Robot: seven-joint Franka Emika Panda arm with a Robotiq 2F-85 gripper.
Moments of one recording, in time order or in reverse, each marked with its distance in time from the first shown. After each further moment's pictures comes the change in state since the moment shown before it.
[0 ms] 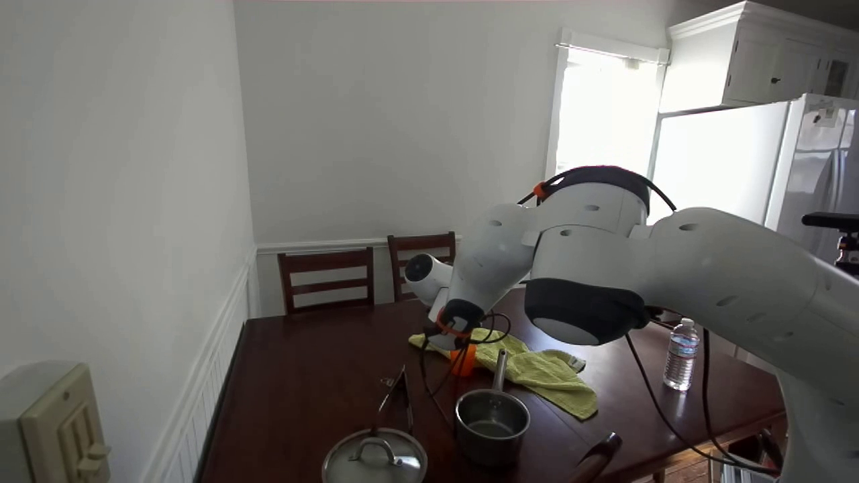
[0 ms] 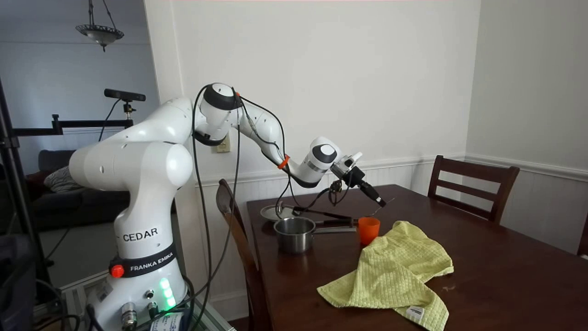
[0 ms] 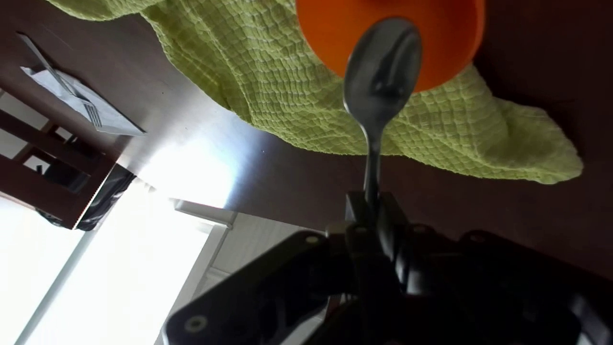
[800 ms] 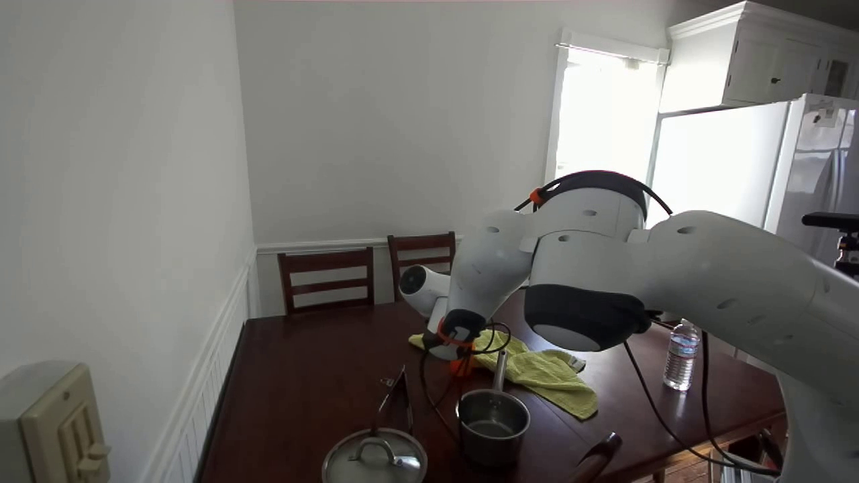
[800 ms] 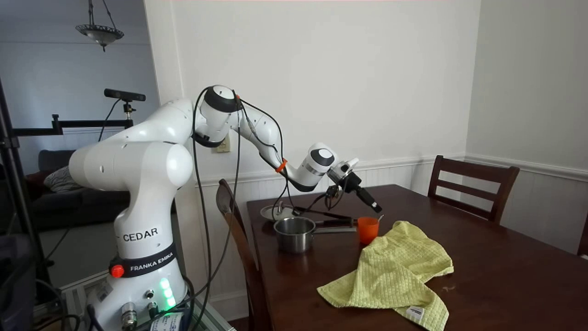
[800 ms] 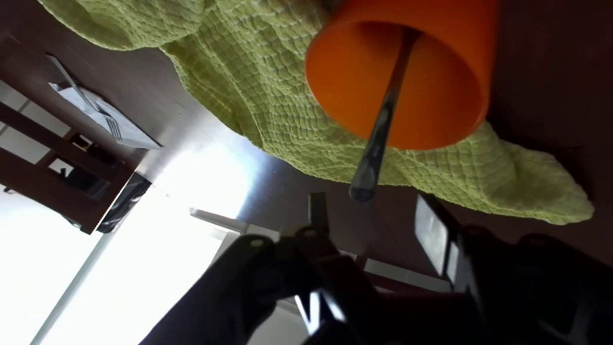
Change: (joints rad) arm 0.004 0.013 0.028 0.003 -0.073 -0.053 0.079
